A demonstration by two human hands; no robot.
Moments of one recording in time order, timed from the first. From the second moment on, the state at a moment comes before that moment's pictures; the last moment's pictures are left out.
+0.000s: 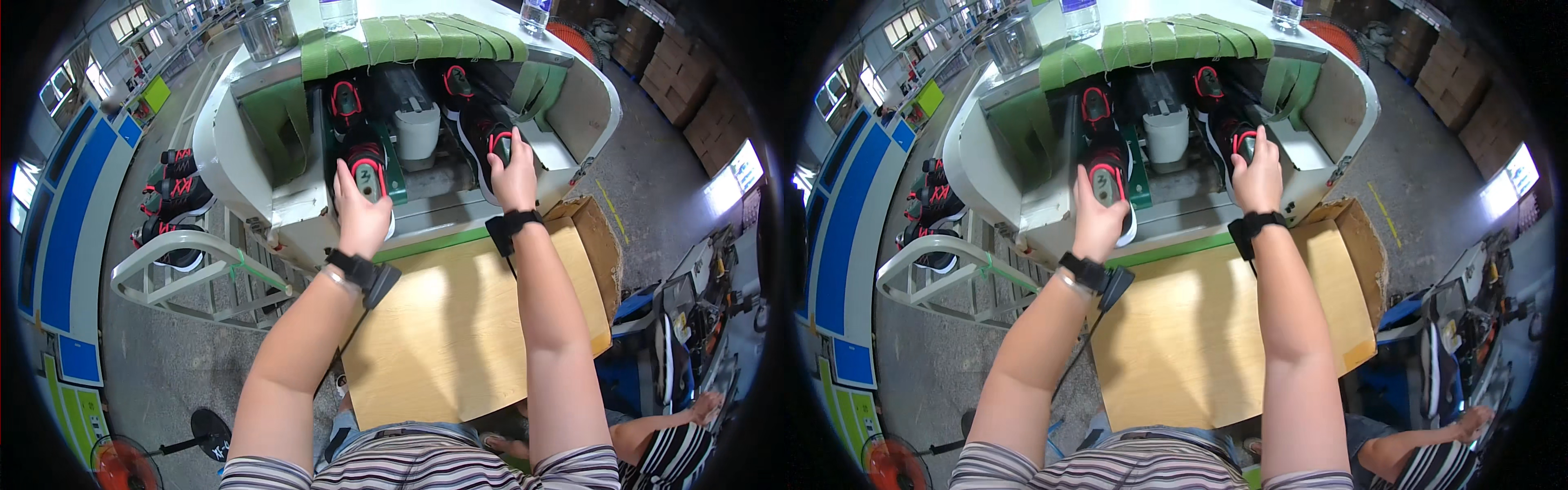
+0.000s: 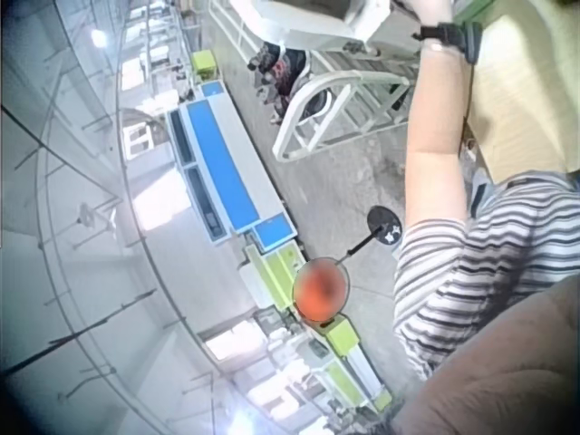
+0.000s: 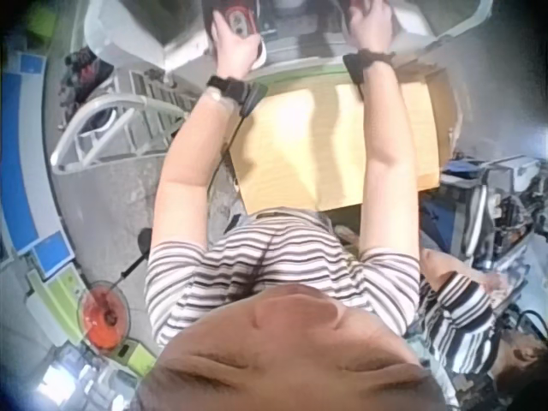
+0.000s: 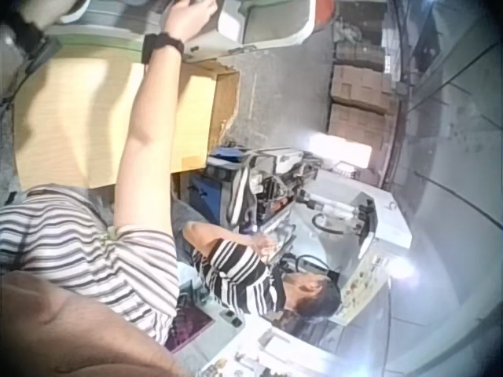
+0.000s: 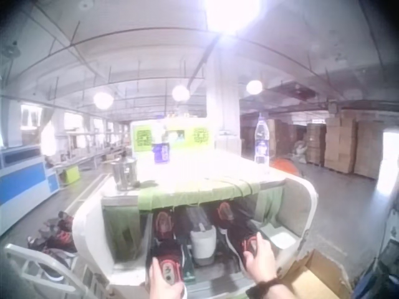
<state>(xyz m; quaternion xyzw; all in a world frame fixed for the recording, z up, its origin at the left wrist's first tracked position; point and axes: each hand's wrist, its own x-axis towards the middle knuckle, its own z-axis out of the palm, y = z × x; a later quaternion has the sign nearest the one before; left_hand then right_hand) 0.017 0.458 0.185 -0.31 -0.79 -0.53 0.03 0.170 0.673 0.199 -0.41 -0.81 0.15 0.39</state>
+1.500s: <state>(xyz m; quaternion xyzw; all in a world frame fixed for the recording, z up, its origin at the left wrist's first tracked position) 0.151 0.217 0.010 -0.42 -0.84 -0.02 -0.35 0.359 0.474 -0.008 -0.43 -0.77 0.31 0.36</state>
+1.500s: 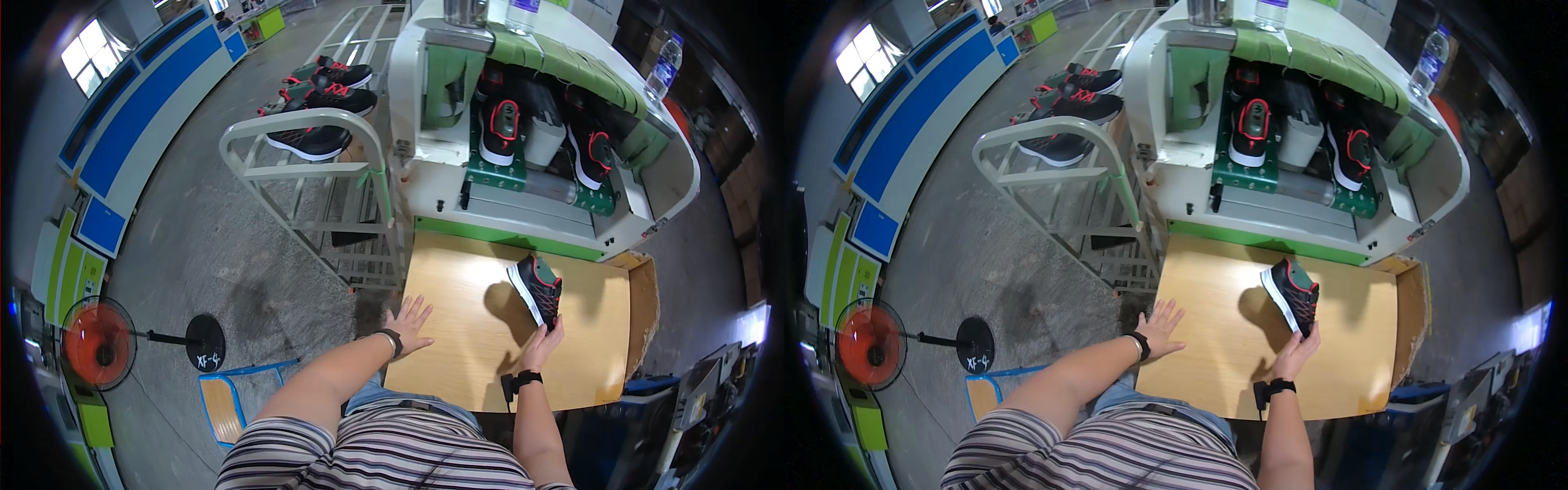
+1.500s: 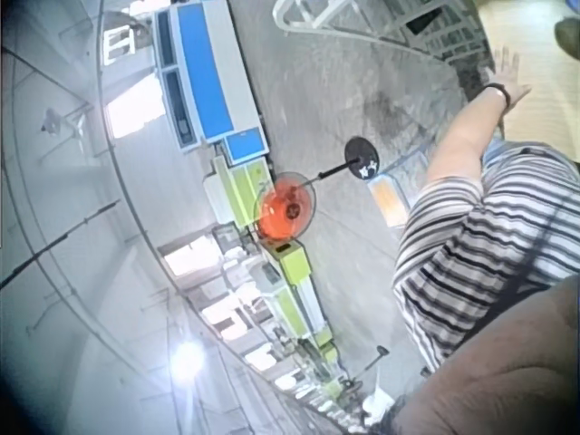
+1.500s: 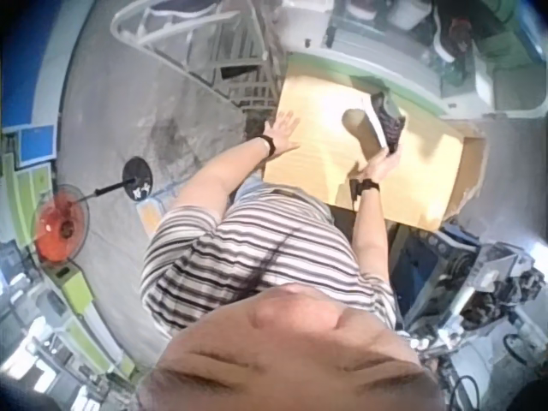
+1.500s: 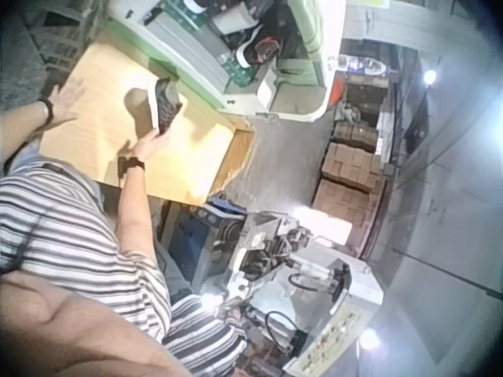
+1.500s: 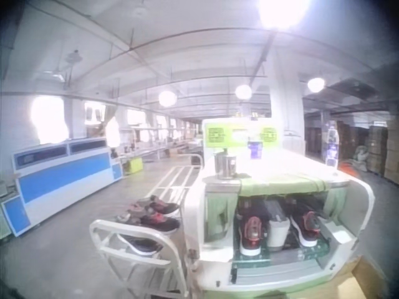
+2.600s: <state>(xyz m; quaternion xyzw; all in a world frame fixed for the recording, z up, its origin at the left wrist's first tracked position) 0.077 0.189 -0.005 -0.64 -0.72 0.07 -0.24 0.231 0.419 0.006 -0.20 -0.83 0.52 0.03</state>
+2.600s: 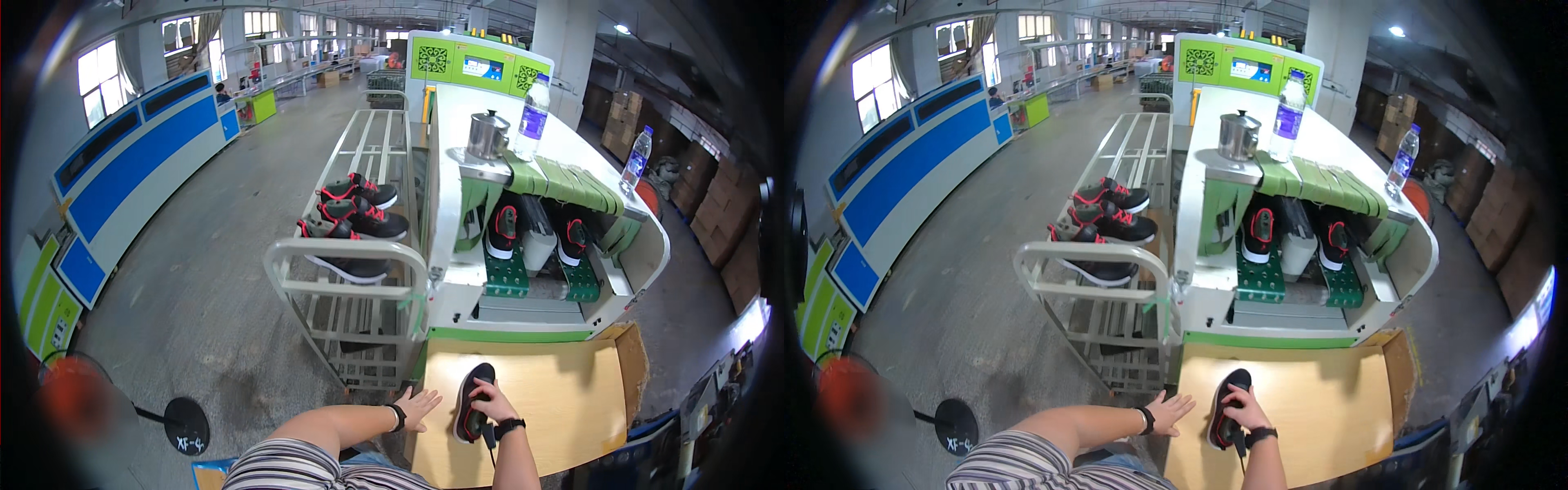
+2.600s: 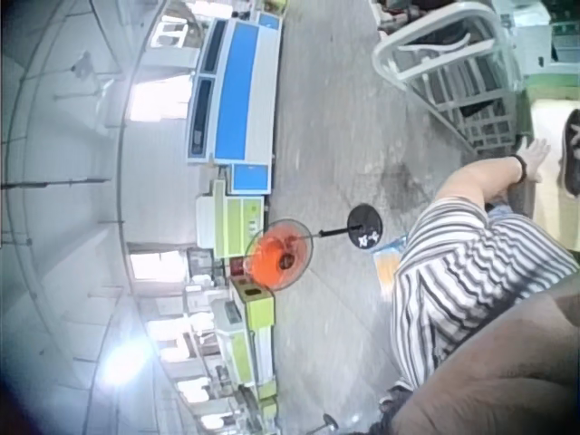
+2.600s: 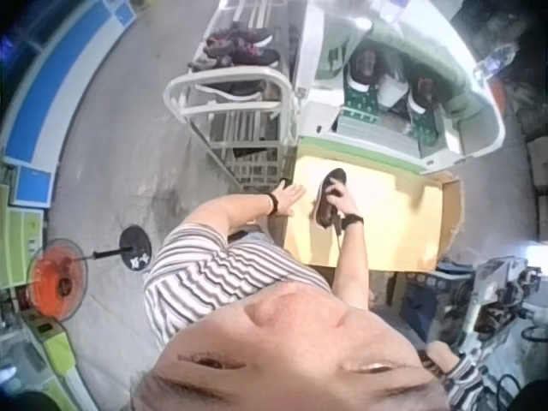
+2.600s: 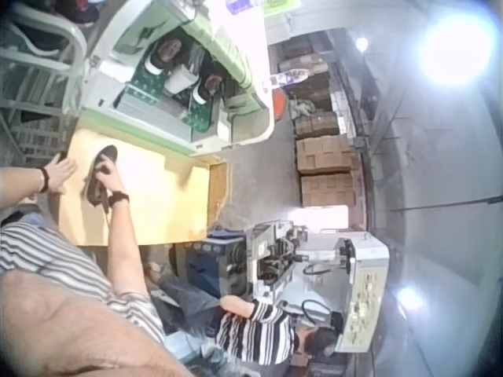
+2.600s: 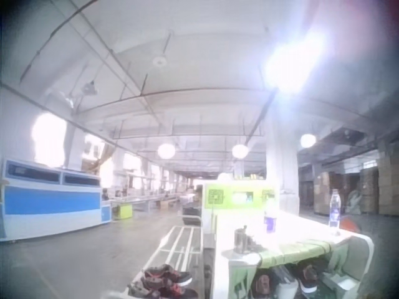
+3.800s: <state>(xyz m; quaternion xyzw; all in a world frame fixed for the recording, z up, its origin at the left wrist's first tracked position) 0.072 0.315 -0.041 -0.88 -0.16 0.42 -0.15 0.197 -0.333 -0.145 -0.85 0.05 0.50 0.13</state>
